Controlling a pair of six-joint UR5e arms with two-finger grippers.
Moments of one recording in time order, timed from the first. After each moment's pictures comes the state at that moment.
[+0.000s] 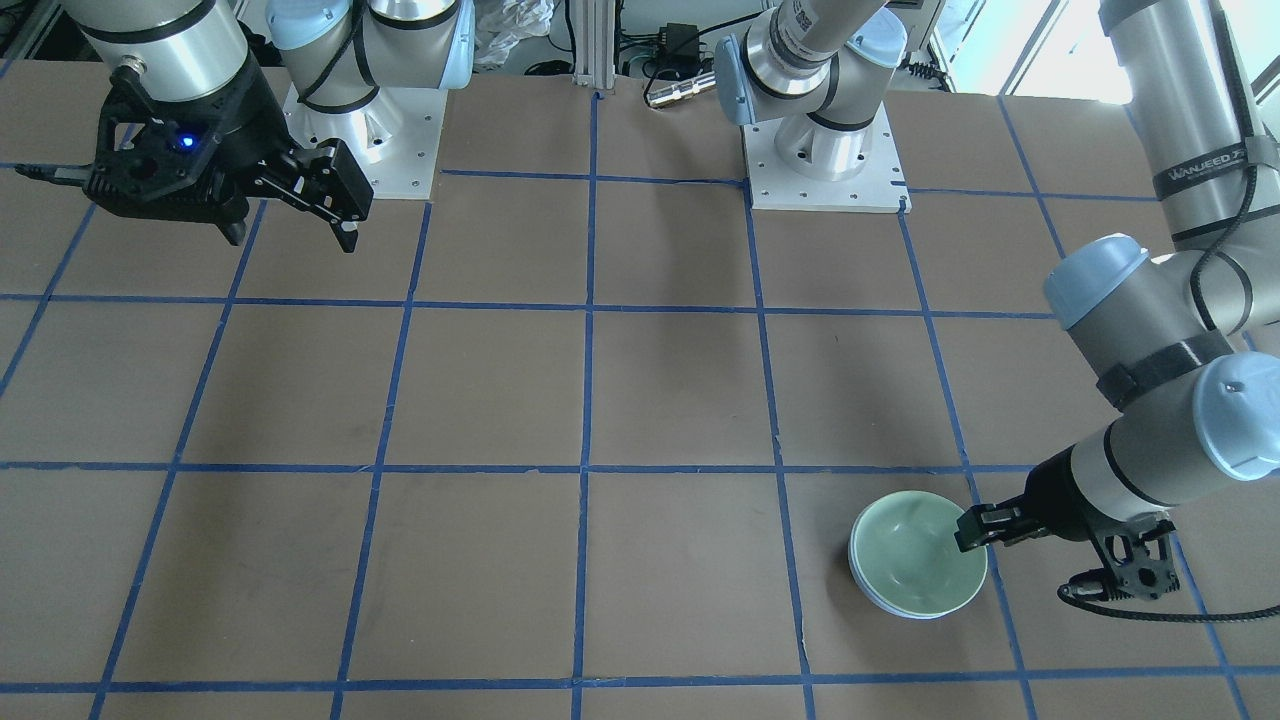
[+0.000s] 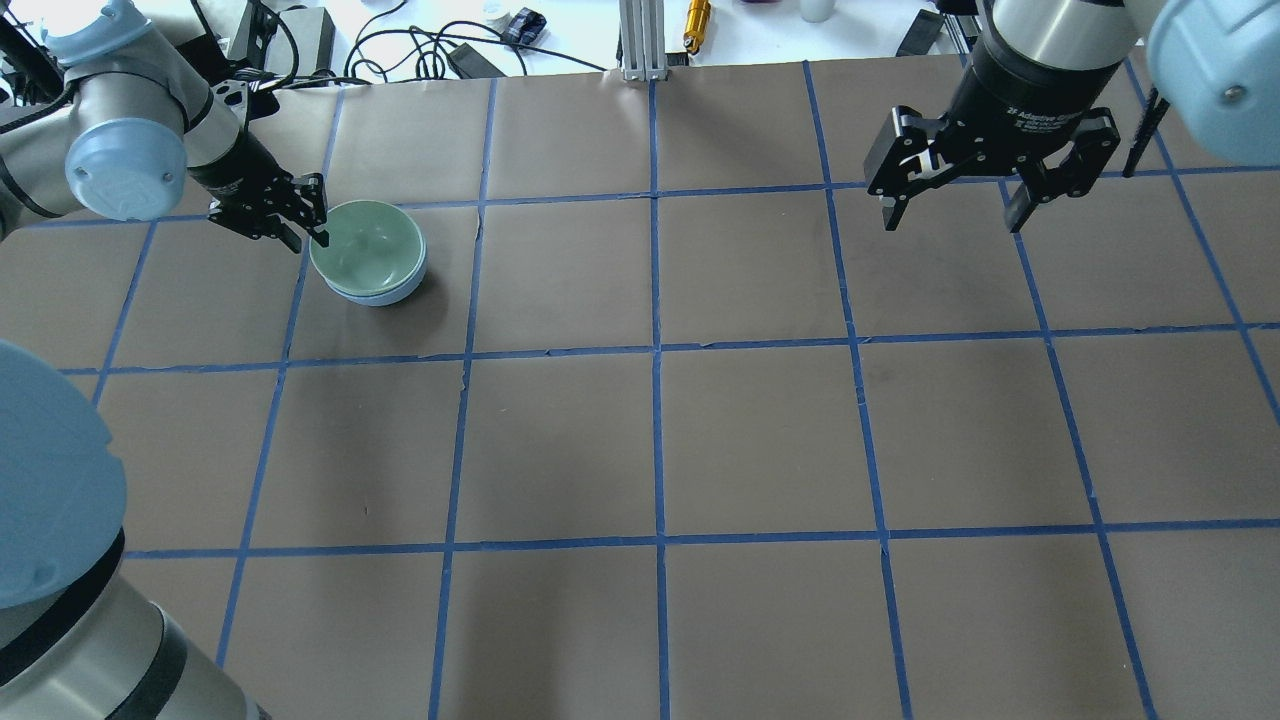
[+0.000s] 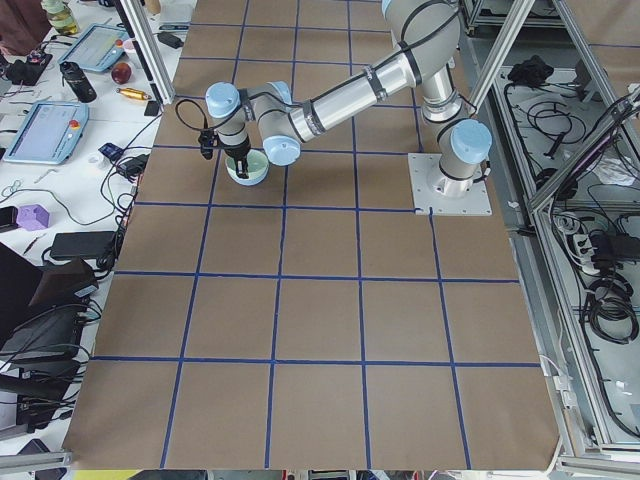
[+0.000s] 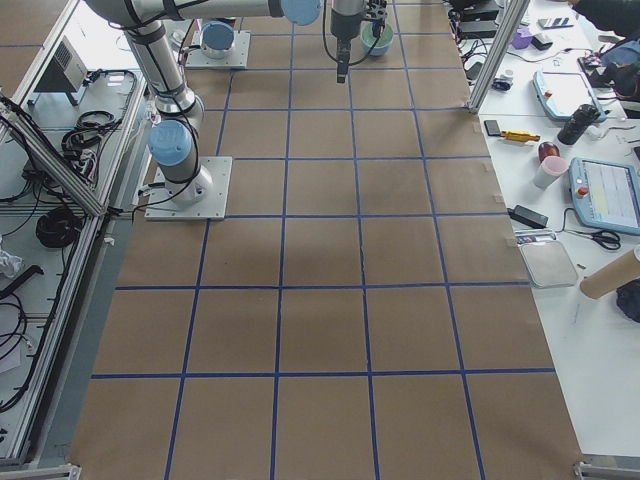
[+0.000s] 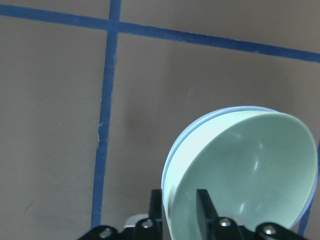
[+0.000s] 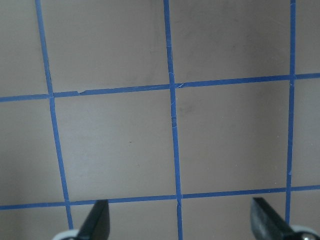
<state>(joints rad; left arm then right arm) -1.28 -2.06 -1.50 -1.18 1.47 0.16 1.57 -1.57 1.53 -1.51 -1.56 0.06</state>
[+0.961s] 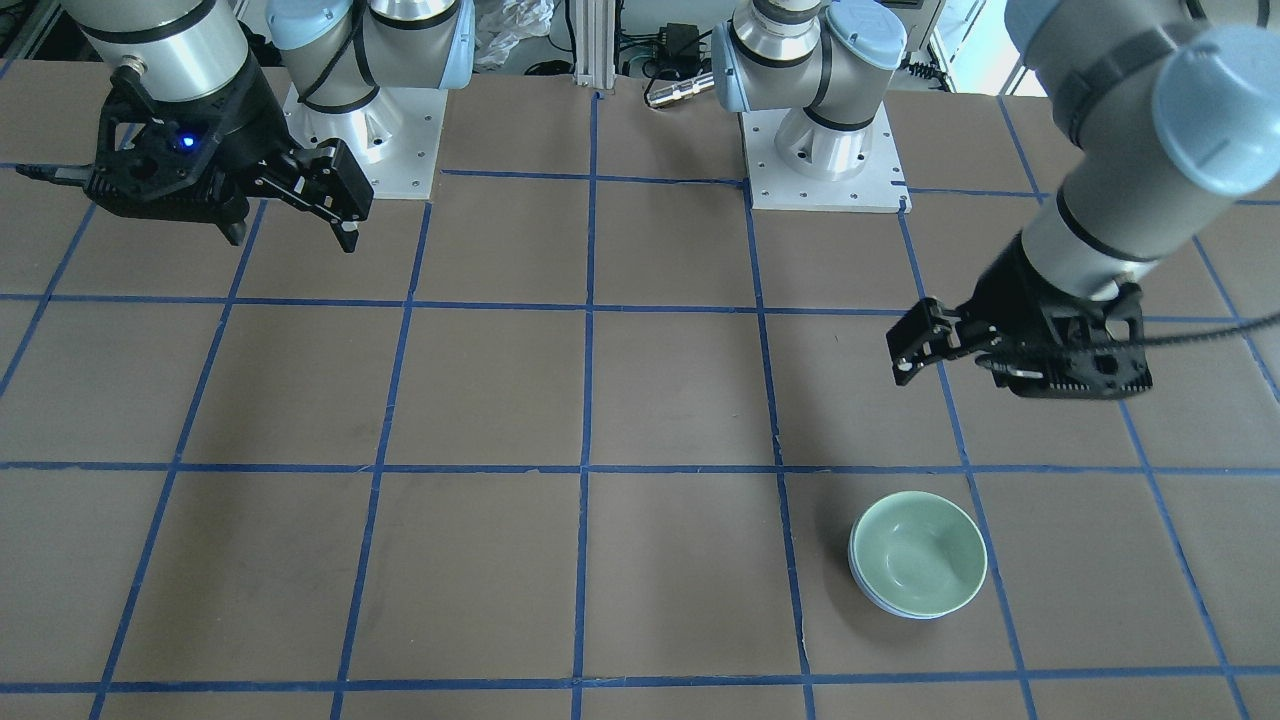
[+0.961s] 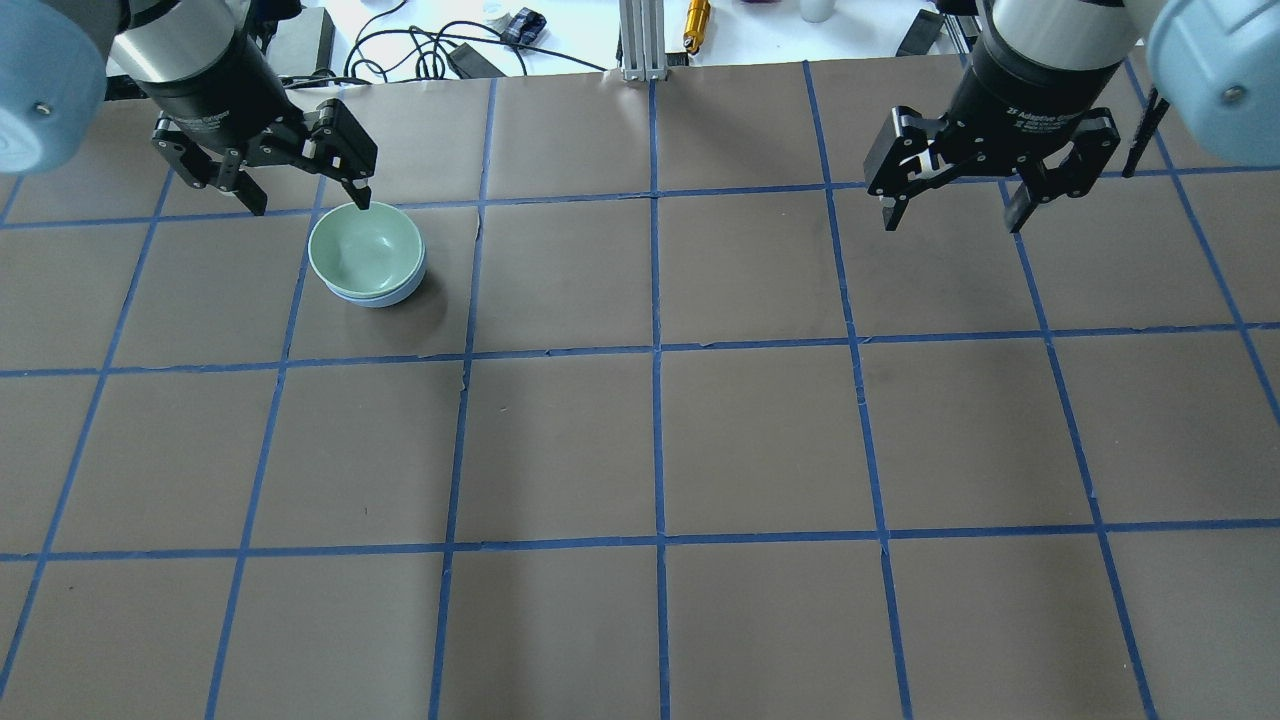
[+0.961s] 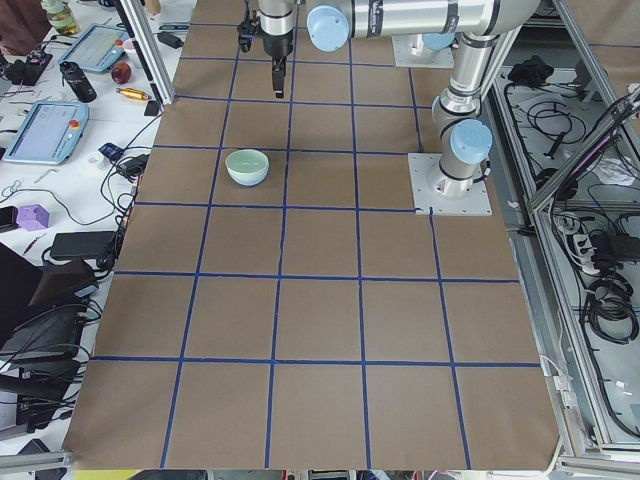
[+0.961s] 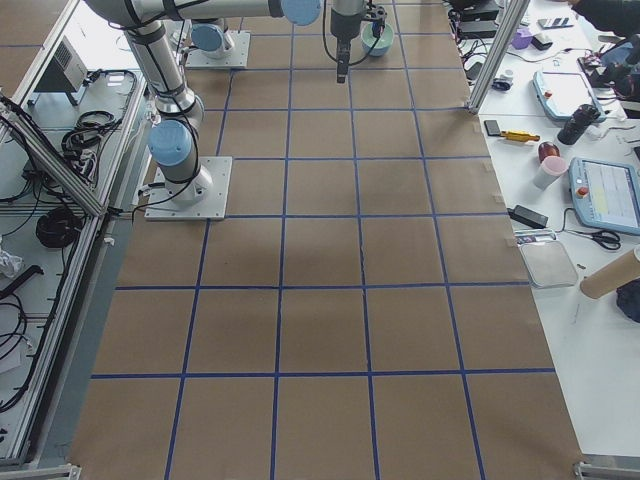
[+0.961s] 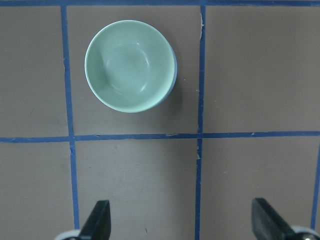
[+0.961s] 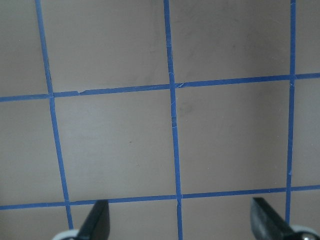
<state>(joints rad) -1.53 -1.64 -1.50 -1.54 1.56 0.04 1.57 -1.57 1.53 -1.51 -1.56 0.06</state>
